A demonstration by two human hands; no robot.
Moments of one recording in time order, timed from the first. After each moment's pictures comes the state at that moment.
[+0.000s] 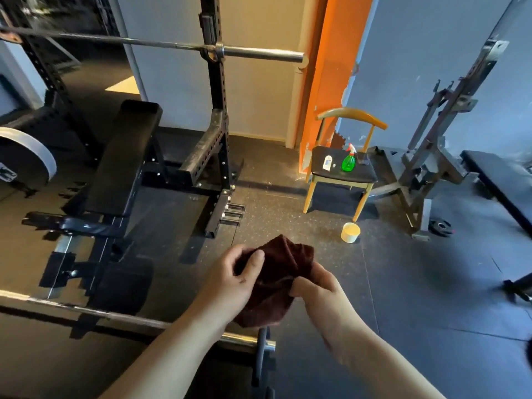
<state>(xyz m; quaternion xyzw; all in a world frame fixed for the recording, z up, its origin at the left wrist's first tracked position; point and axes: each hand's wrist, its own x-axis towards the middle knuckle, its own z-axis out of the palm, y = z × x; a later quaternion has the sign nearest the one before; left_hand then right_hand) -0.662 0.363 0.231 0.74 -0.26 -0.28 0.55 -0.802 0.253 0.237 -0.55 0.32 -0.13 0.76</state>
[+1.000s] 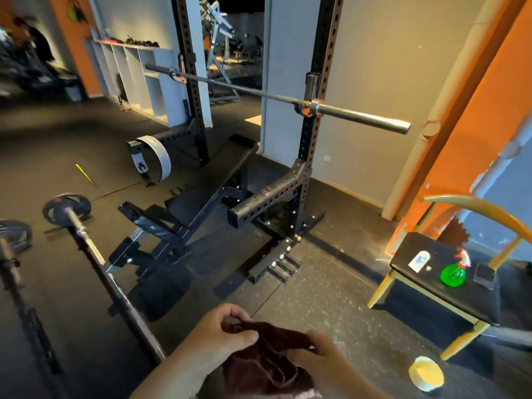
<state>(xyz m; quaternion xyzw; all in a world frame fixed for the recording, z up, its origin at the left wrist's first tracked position) -0.618 0.143 0.212 0.75 0.08 -0.31 0.59 -0.683 -0.061 0.187 -0.68 0.26 0.19 0.66</state>
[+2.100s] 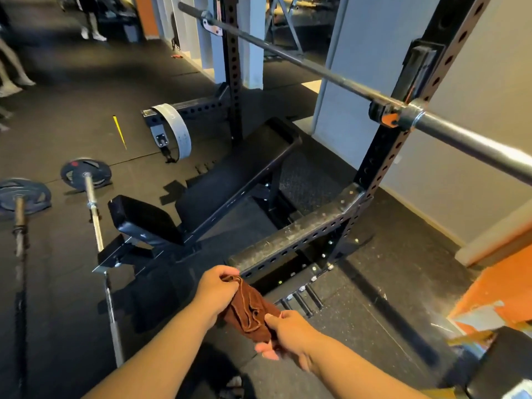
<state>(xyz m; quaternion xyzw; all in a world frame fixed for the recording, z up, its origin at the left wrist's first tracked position) -0.102 0.012 0.088 0.79 0.25 -0.10 0.55 -0.147 -0.161 0.081 -0.64 0.24 0.40 0.61</state>
